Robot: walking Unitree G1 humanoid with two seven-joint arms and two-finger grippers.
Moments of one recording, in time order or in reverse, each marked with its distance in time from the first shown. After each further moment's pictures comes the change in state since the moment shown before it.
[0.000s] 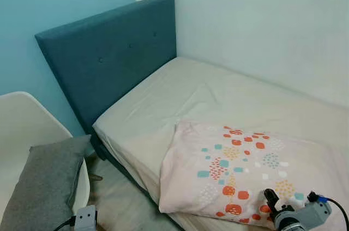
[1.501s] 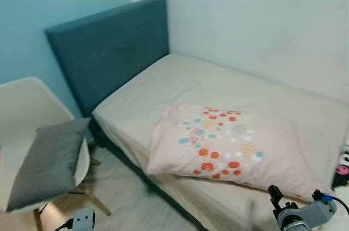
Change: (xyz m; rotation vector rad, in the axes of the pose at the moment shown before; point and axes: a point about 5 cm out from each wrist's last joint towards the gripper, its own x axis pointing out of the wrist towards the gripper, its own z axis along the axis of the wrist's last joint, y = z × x) left arm -0.001 0.002 -0.002 0.001 0.012 0.007; right arm 0.002 0.005 0.008 -0.008 -0.053 0.032
